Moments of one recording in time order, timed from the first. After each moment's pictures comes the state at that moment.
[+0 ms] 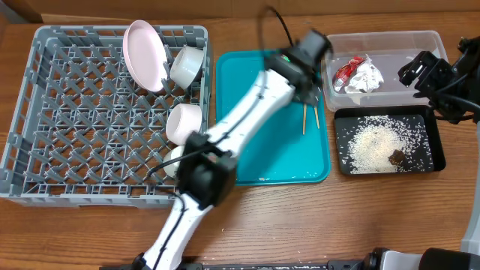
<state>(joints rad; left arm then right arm) -0.70 2.44 2.33 -1.06 -0.07 -0.41 -0.28 1.50 1.64 -1.16 -0.25 0.39</state>
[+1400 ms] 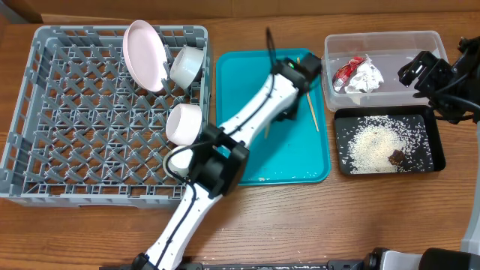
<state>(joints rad) -0.64 2.63 2.49 -1.42 -0.24 -0.49 -0.28 1.50 1.64 -1.16 -0.25 0.39</state>
